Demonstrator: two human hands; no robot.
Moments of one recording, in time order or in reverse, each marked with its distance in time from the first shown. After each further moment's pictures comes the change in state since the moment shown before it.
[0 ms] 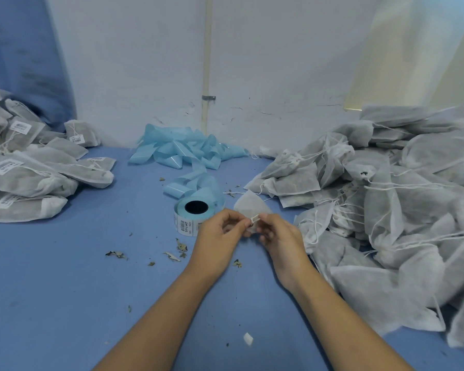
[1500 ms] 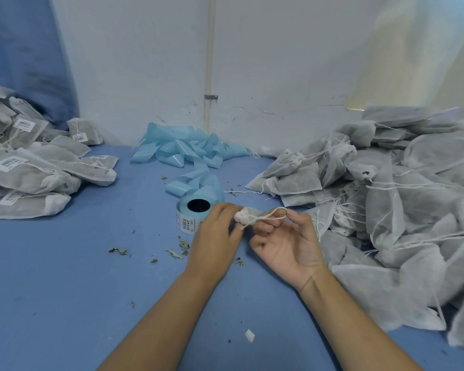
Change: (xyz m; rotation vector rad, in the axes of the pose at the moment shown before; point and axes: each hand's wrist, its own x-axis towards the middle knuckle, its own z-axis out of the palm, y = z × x) left_hand -0.003 -0.002 -0.007 0.622 0.094 0.311; right_hand -0.003 -0.009 -0.011 0.600 -0.542 0.226
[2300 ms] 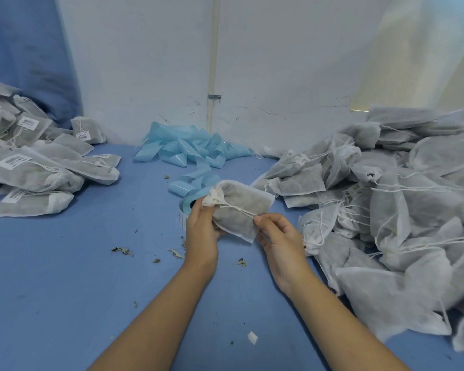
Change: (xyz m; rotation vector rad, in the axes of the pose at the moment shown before) left_hand 0.013 -0.001 -0.001 -0.971 0.294 -0.522; right_hand 0.012 0.025 -0.005 -0.659 0.553 -0.293
